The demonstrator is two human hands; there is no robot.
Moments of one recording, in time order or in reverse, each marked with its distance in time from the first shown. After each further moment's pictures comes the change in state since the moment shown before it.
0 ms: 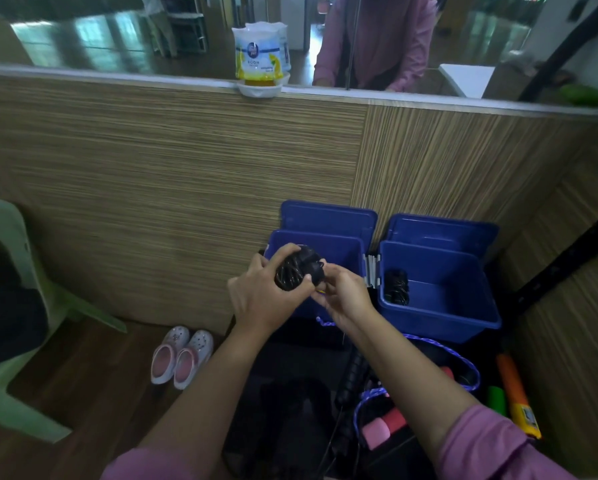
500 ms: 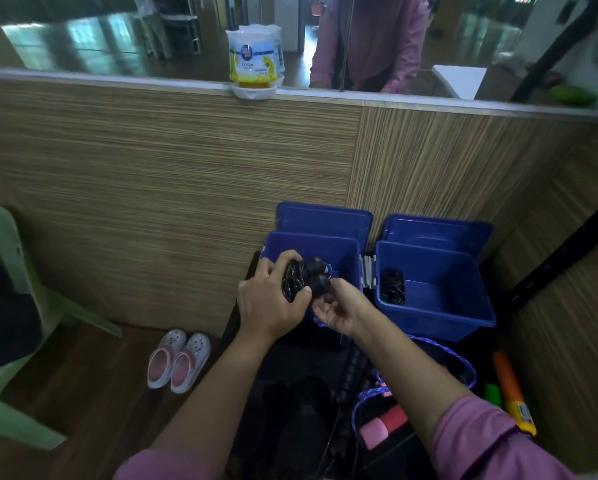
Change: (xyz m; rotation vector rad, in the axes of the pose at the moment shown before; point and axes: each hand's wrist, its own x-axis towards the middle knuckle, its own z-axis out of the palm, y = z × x) left_hand -0.004 -0.004 0.016 -0.101 0.012 0.184; right_hand 0.013 0.006 -0.012 0.001 0.152 0.316
